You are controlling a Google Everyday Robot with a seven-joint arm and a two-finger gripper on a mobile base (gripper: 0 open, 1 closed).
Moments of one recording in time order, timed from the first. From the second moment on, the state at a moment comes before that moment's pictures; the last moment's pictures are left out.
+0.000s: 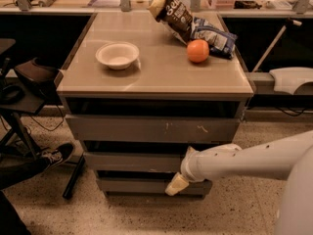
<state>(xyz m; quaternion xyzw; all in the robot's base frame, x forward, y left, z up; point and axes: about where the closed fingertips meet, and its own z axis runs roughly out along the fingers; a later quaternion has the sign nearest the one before) 0.520 -0.094 0.504 -0.49 0.83 0.05 0.26</state>
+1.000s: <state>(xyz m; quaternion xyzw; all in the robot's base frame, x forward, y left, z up) 0.575 -0.095 0.453 -0.44 0.86 0.07 0.24</state>
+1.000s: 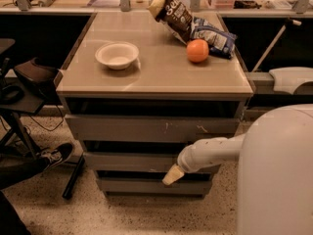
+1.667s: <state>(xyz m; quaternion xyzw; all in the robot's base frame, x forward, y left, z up) 0.607 -0.109 0.404 -0.40 0.89 0.08 0.23</state>
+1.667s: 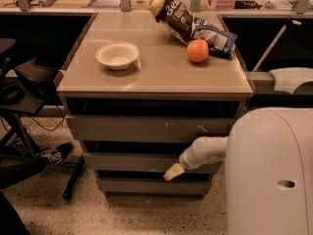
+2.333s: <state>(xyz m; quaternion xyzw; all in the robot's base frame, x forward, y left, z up) 0.607 -0.109 0.404 -0.40 0.89 0.08 0.23</state>
